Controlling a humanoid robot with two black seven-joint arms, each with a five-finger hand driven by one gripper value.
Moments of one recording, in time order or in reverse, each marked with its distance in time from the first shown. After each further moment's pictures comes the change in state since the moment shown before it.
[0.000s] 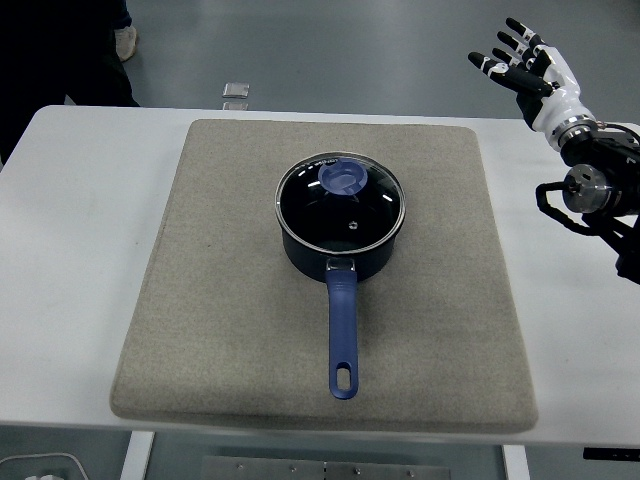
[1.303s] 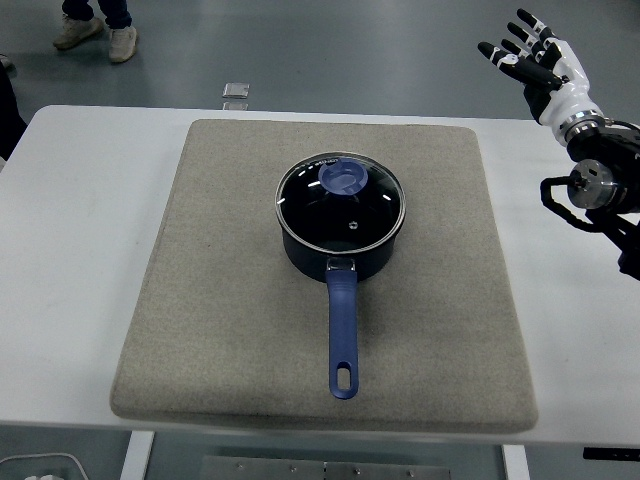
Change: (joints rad) left arm 0.001 0.000 0.003 0.001 0.000 0.000 -0.004; right arm -0.004 -0.007 0.043 -0.007 -0.001 0.005 0.008
